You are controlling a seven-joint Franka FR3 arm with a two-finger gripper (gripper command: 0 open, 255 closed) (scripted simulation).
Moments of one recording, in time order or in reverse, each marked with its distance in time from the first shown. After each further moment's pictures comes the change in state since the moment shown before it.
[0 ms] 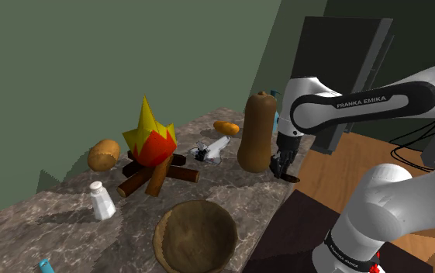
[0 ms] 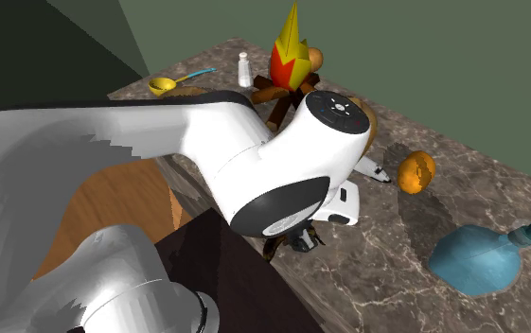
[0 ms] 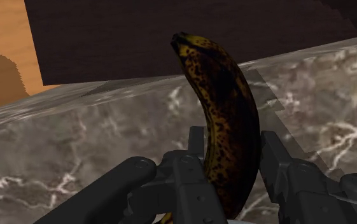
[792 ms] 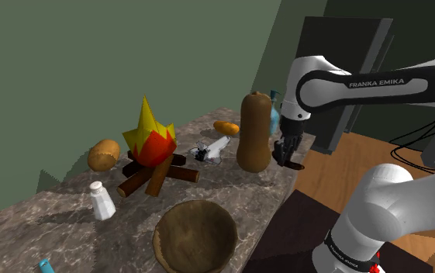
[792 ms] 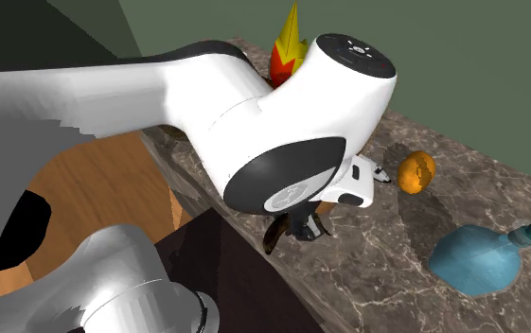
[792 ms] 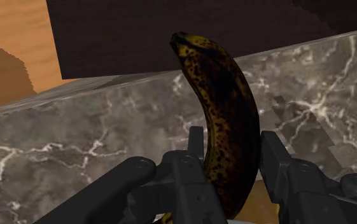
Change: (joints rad) arm 0.001 -0.048 0.007 0.123 0.003 -0.171 0.009
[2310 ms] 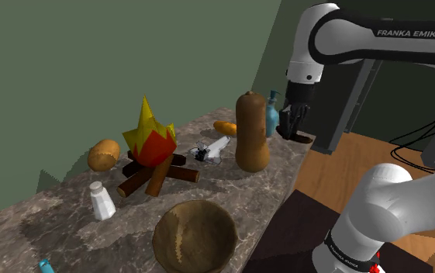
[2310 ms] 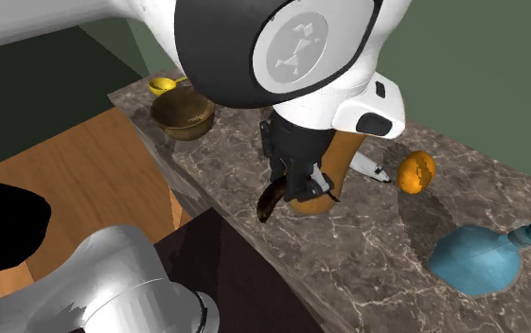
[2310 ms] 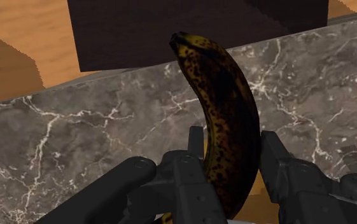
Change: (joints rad) arm 0.019 0.008 0.039 0.292 0.032 -0.283 0.044
